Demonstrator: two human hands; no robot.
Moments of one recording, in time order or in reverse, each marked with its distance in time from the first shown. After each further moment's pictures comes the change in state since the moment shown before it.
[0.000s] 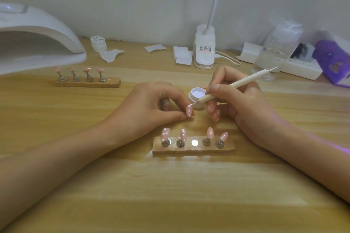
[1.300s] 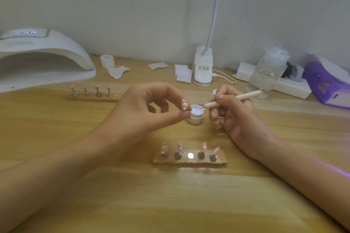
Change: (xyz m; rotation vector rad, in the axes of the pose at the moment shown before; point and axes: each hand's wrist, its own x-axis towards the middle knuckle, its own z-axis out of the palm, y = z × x) left_hand -0.015 0.039 -0.019 -0.265 0.164 -0.041; right_hand 0.003 -0.001 -0.009 0.239 0.089 0.094
